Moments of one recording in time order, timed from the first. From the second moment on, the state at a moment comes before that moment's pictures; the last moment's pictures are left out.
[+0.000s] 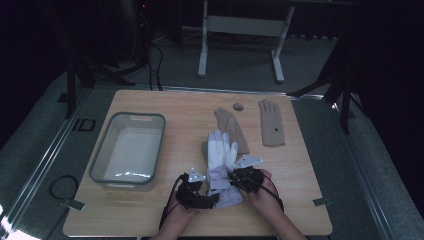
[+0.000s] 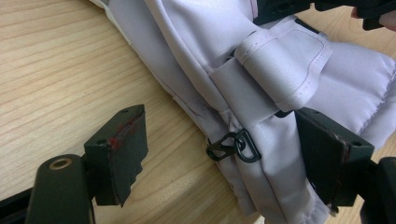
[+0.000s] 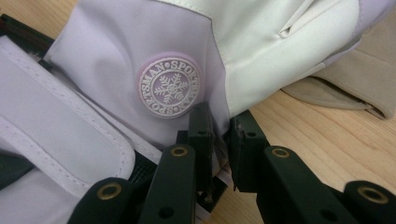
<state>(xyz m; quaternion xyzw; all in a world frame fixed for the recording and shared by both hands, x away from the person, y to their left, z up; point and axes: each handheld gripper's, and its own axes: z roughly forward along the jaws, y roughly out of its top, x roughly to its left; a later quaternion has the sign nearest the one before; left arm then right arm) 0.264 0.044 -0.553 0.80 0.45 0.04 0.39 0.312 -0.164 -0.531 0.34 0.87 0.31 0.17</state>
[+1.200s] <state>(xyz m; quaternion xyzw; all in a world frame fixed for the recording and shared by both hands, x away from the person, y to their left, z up) 0.280 0.068 -0.501 0.82 0.40 -0.01 0.41 0.308 -0.157 -0.490 0.36 0.84 0.37 0.18</state>
